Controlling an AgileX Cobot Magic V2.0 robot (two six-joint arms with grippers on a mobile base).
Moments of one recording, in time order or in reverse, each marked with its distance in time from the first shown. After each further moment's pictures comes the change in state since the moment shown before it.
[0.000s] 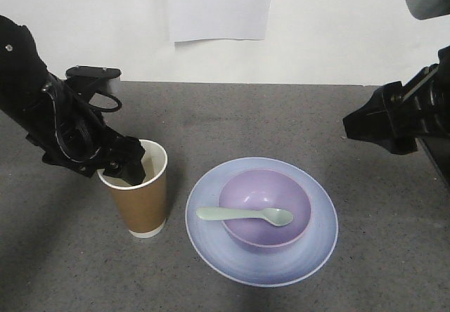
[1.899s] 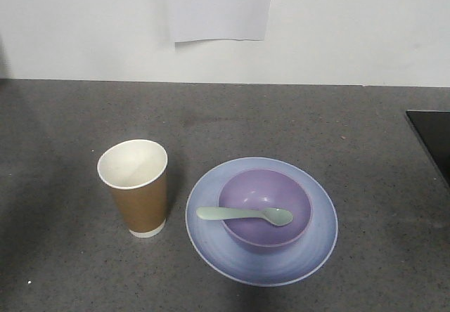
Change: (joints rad) left arm 0.001 -0.917 0.543 0.462 -0.305 -0.438; right arm 0.000 -0.515 0.473 -0.304 -0.149 0.295
